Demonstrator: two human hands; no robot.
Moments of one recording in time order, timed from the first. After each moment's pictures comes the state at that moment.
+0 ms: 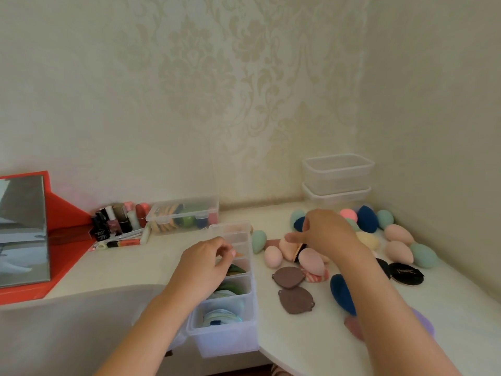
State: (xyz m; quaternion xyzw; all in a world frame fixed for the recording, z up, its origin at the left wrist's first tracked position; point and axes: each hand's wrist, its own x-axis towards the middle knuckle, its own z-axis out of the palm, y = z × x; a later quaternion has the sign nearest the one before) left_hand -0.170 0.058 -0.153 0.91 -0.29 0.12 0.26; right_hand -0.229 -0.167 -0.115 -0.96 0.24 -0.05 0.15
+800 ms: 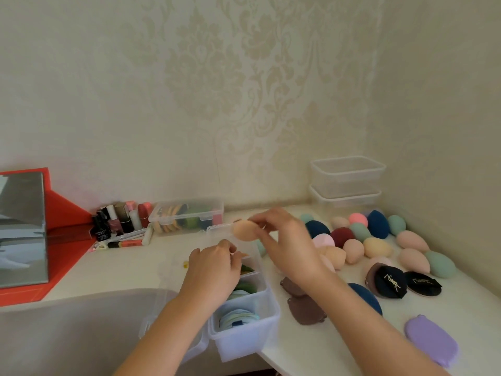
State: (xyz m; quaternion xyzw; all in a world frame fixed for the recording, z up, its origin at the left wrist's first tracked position) left_hand -0.168 0.044 -0.154 0.94 -0.24 0.14 0.17; right_hand -0.215 -0.099 -0.135 -0.88 -0.06 -0.34 0.33
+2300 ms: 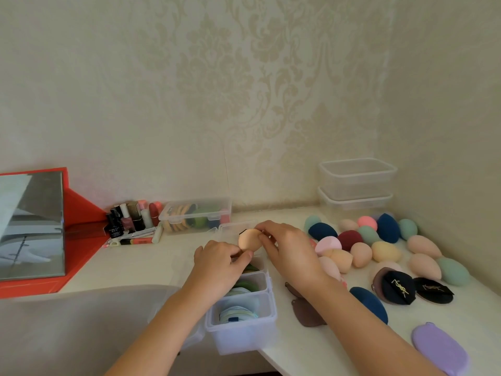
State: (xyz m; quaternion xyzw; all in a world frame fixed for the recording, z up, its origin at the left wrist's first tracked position) left_hand -0.162 0.046 -0.153 0.93 -0.24 0.07 0.28; right_hand -0.202 -0.105 -0.155 -0.91 -0.06 -0.32 0.26
